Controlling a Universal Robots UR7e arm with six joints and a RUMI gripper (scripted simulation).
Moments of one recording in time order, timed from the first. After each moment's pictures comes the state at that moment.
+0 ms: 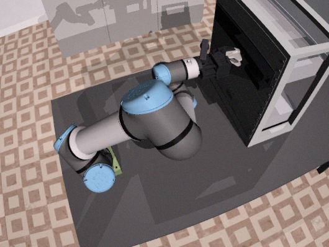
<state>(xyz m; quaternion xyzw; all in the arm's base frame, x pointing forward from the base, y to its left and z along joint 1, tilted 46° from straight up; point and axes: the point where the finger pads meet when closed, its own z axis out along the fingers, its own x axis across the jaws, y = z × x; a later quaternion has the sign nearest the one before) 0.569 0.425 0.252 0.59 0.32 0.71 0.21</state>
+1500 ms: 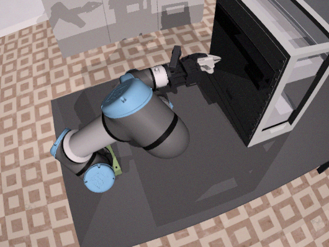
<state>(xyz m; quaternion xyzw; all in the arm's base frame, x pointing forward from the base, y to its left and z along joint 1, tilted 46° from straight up) 0.458 0.400 0.237 0.59 0.32 0.71 0.22</state>
